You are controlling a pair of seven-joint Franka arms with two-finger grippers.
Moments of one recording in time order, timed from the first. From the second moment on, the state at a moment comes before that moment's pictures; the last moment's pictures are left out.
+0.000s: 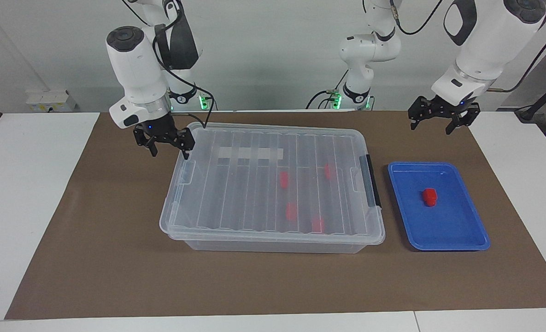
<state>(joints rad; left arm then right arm) -0.01 0.03 -0.08 -1.56 0.02 1.53 0.19 0.15 -0.04 0.03 -1.98 -0.02 2.00 0.34</state>
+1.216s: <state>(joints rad) -0.01 0.03 -0.08 -1.56 0.02 1.53 0.19 -0.07 -0.09 0.02 -2.11 -0.02 1.99 0.03</state>
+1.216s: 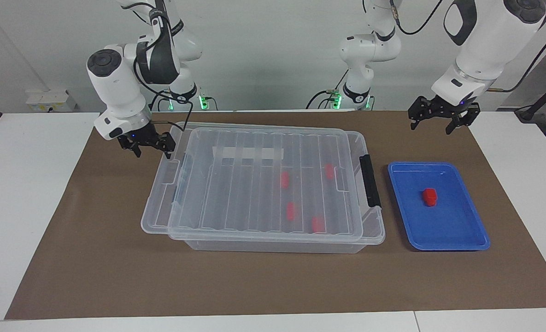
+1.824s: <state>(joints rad) -0.01 0.03 -0.08 -1.56 0.02 1.53 0.19 -0.25 -0.10 0.02 -2.11 -0.07 1.99 -0.18</state>
